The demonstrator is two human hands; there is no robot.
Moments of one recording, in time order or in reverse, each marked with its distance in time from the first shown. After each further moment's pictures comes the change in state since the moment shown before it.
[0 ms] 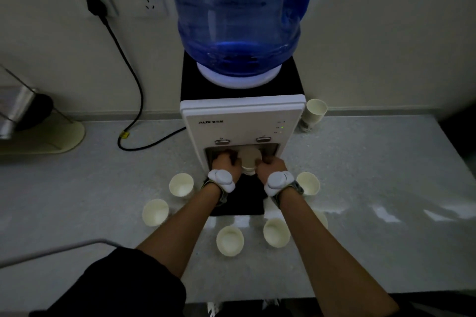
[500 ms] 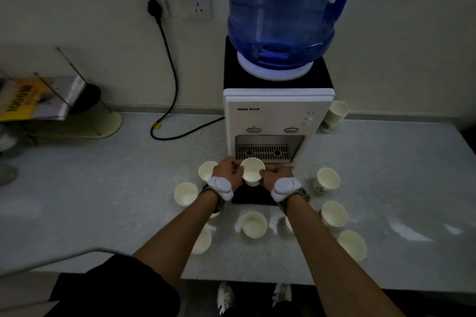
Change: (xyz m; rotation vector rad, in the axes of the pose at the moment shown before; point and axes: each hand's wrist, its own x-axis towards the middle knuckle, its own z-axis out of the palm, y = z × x) left_hand -0.072 -0.063 -0.041 -0.116 0.084 -0.008; right_hand -0.057 -0.003 0.045 0.071 -0.075 -0.009
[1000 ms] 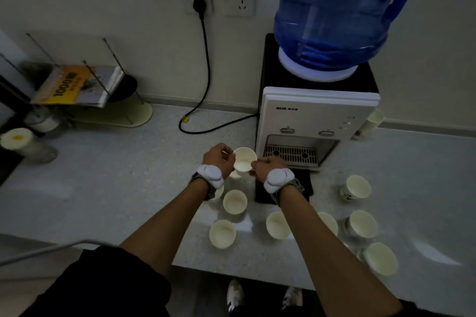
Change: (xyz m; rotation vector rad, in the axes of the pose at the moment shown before) left_hand -0.005 -0.037 -0.089 -0.050 0.168 -0.039; right_hand -0.010 -0.066 0.062 0.031 -0.170 -0.013
